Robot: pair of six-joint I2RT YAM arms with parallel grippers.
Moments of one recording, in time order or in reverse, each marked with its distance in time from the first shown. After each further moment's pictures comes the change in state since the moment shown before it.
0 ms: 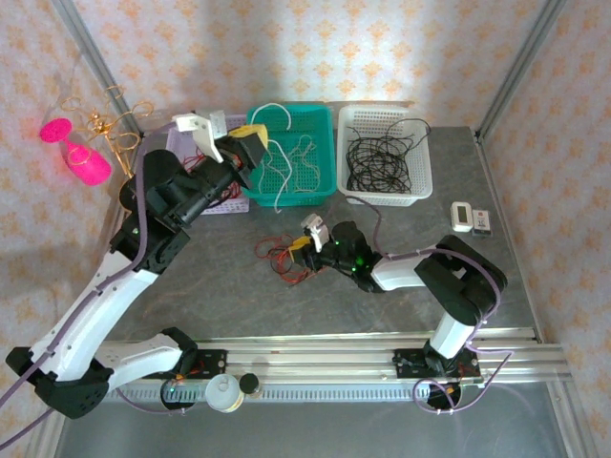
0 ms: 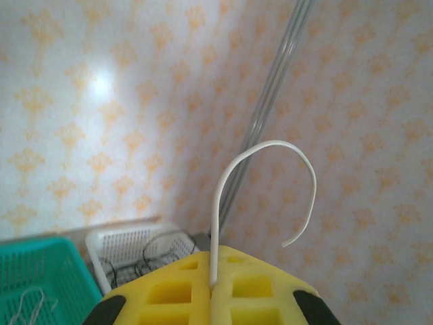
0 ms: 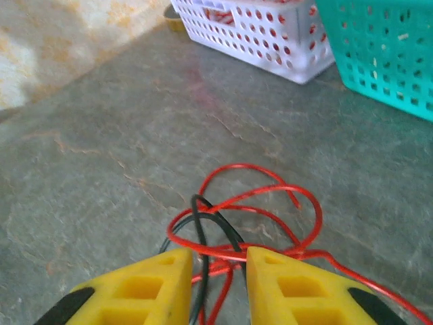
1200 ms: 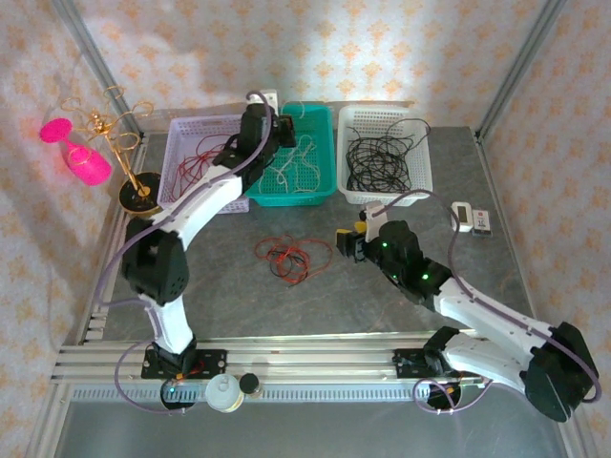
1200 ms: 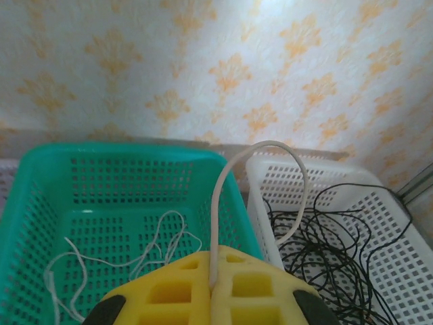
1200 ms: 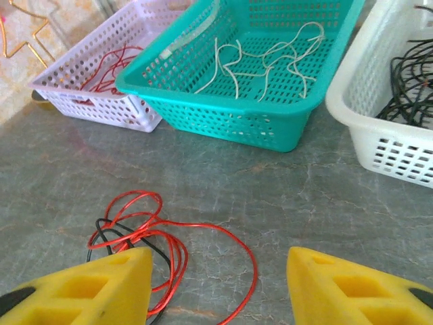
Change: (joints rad) left arm 0.144 0.804 0.283 0.045 -0.236 -0.036; right arm -0.085 -0.726 -0.066 -0.661 0.388 0.138
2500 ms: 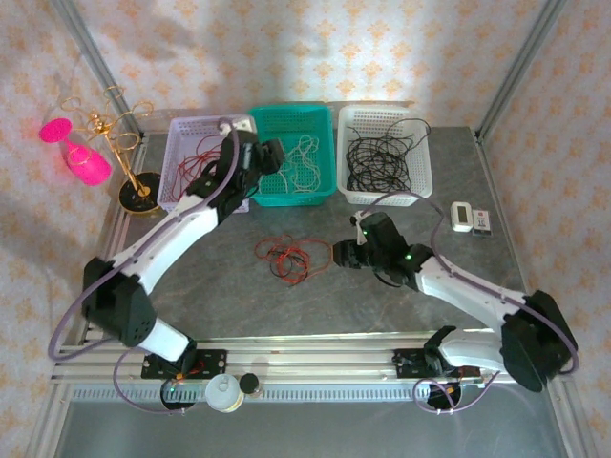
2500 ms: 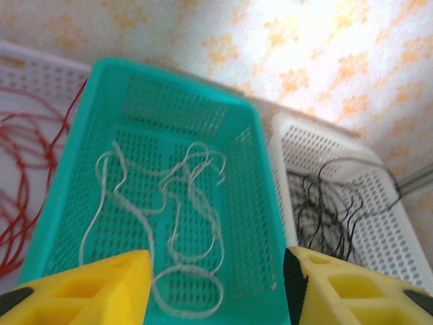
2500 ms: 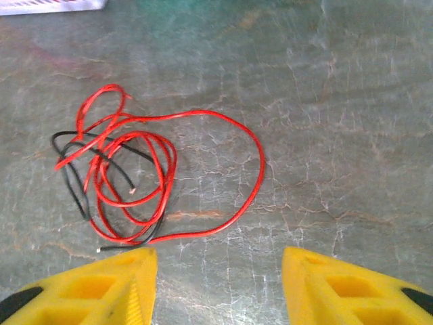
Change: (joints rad) left arm -0.031 -0.393 -0.356 -0.167 -0.073 -0.209; right arm -0.028 0.264 0.137 -0.290 -0.144 0.199
